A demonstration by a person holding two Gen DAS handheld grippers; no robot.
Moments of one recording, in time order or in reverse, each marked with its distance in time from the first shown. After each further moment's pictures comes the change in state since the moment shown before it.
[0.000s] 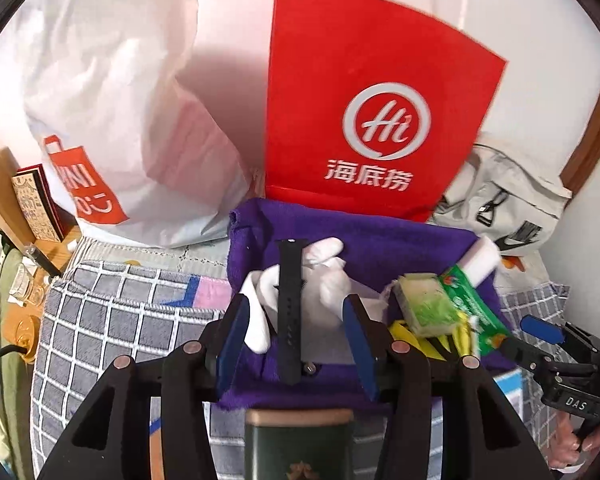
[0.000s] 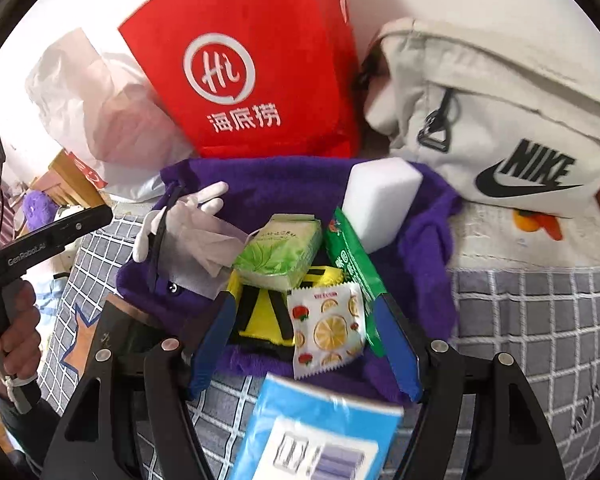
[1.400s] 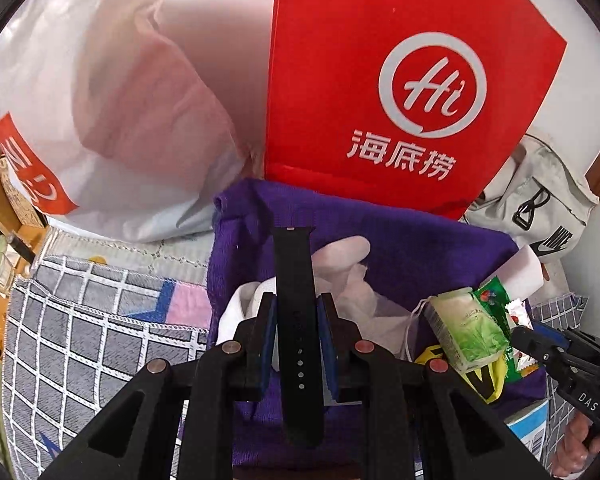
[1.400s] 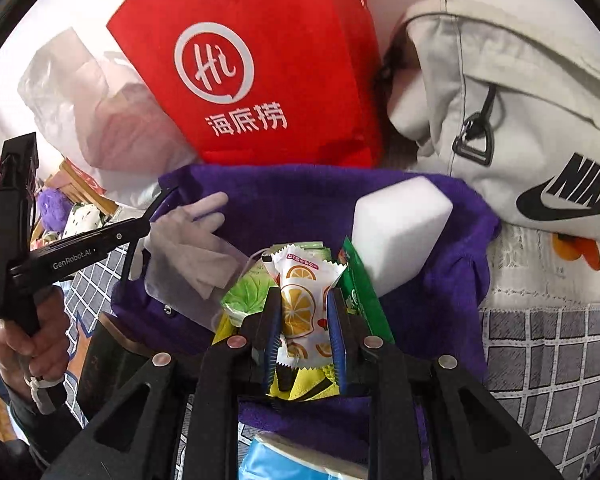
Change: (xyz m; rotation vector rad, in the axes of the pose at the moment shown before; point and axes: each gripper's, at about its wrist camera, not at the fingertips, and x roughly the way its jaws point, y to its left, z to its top) left arm 0.078 0.008 0.011 -0.043 0.069 0.006; right arm 0.059 -0.012 0.025 -0.023 0.028 0.099
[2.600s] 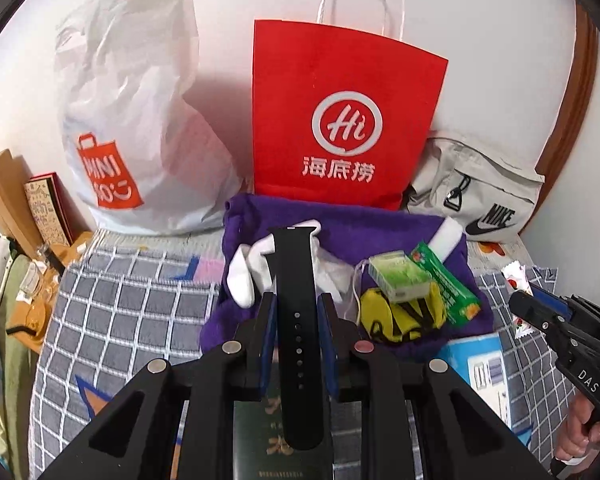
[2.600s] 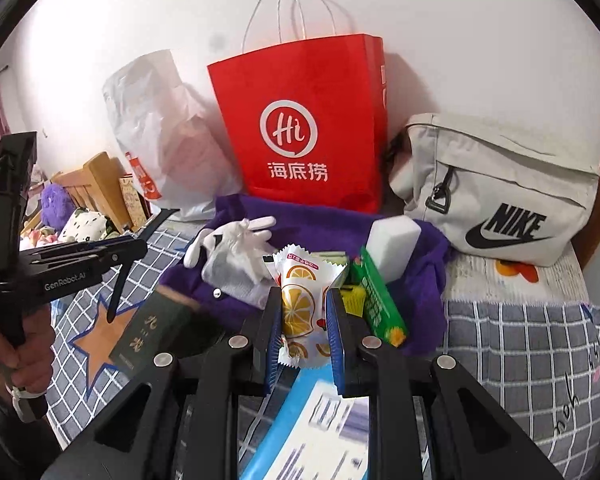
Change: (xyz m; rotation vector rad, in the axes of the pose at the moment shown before) left arm -0.120 -0.022 -0.059 0.068 -0.156 0.002; right arm -0.105 0.052 -0.053 -0.124 -0.246 -0.072
